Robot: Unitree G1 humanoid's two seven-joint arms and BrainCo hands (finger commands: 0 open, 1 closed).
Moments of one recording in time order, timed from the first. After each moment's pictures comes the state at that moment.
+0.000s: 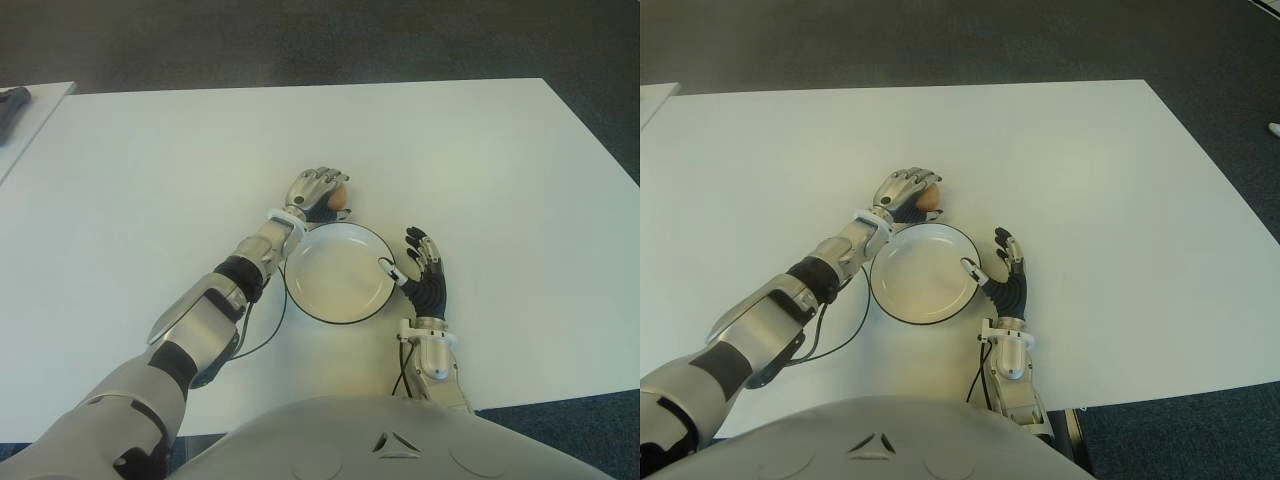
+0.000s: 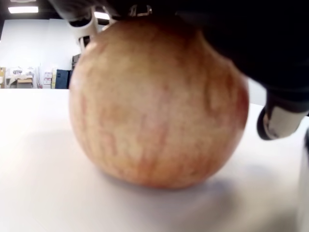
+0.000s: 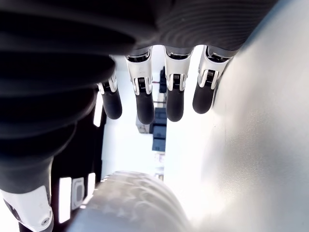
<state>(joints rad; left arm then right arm) -0.63 0.19 -0.65 0.95 0.89 -0.17 0.46 0.35 0.05 0.18 0.09 -0.17 -0.35 -0.32</state>
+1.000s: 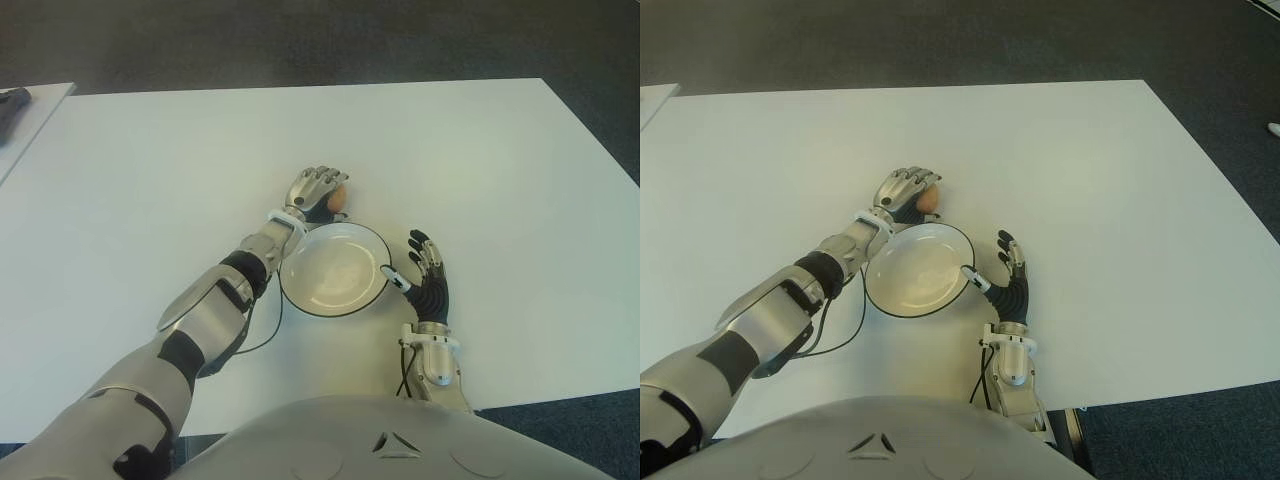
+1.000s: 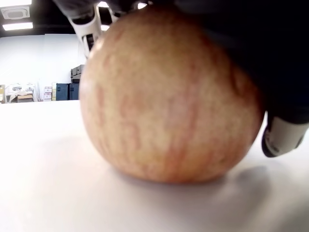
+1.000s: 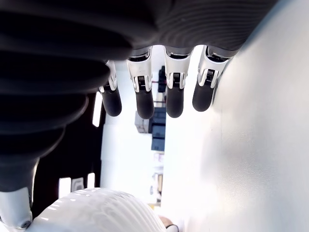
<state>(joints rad) -0.70 0.15 -0.73 1.14 0.90 -0.16 0.57 0.39 0.05 0.18 0.07 -0.17 -0.35 -0.30</state>
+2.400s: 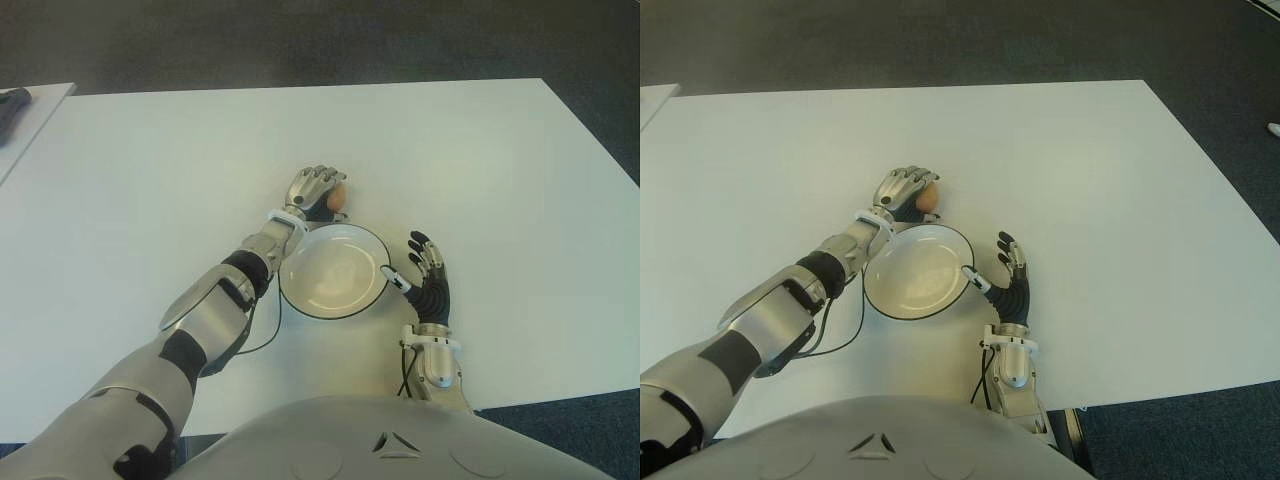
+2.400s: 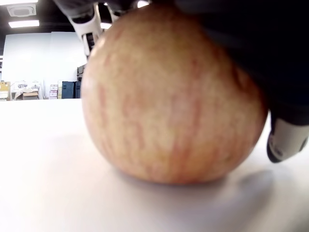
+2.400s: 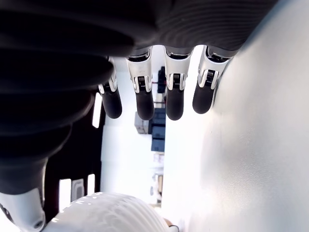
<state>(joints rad) -0.71 0.14 -0.71 1.14 0.86 -0.15 0.56 0.40 0.05 0.18 0.06 -0.16 -0.36 -0.31</state>
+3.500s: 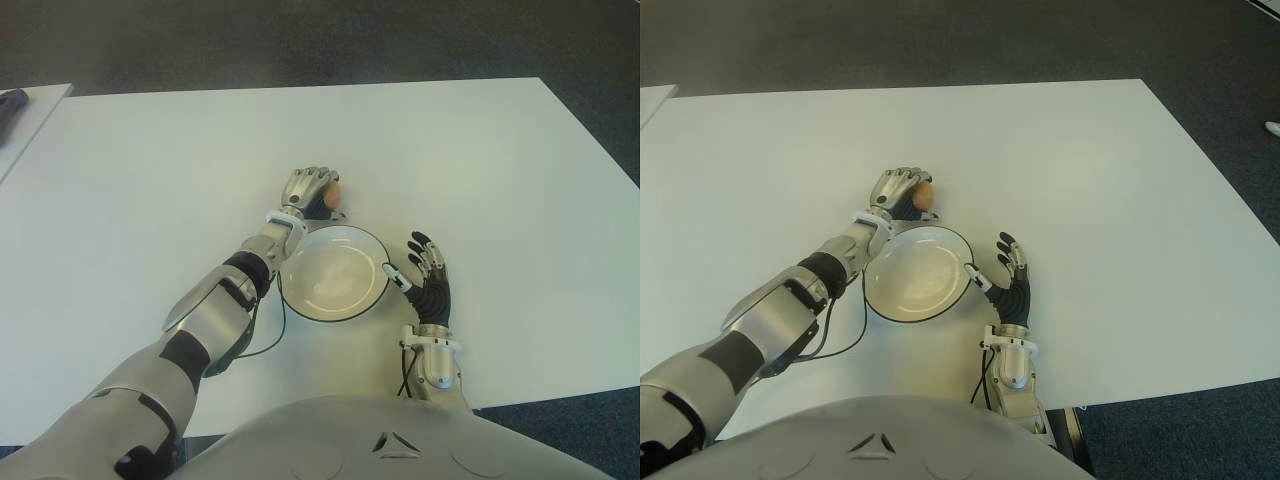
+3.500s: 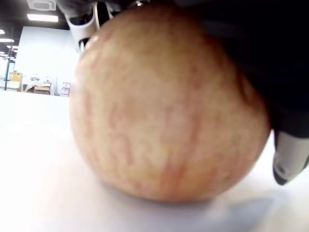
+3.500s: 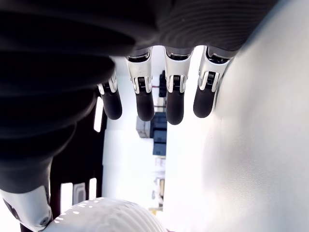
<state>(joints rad) -0.70 0.12 -0.65 1.18 0.78 -0.17 0.59 0.40 0.05 0.18 0.07 -0.16 -0.38 -0.33</state>
